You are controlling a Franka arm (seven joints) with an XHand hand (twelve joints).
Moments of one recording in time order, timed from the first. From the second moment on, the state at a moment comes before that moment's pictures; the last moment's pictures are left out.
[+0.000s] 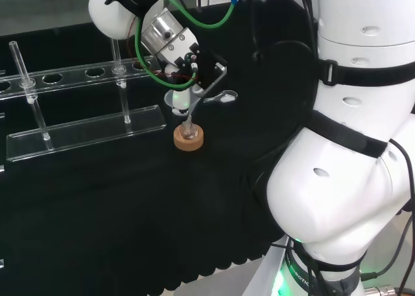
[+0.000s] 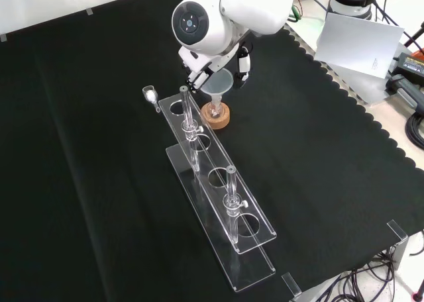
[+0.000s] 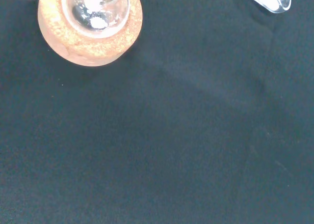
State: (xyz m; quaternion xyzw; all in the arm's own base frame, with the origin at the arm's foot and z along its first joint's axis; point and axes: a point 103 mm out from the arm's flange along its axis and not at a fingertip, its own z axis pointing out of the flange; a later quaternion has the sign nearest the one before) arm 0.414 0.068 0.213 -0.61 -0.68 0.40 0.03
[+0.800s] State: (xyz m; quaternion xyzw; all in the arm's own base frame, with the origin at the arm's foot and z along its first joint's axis) arm 0.408 0.056 0.218 -0.62 -0.68 0.39 0.02
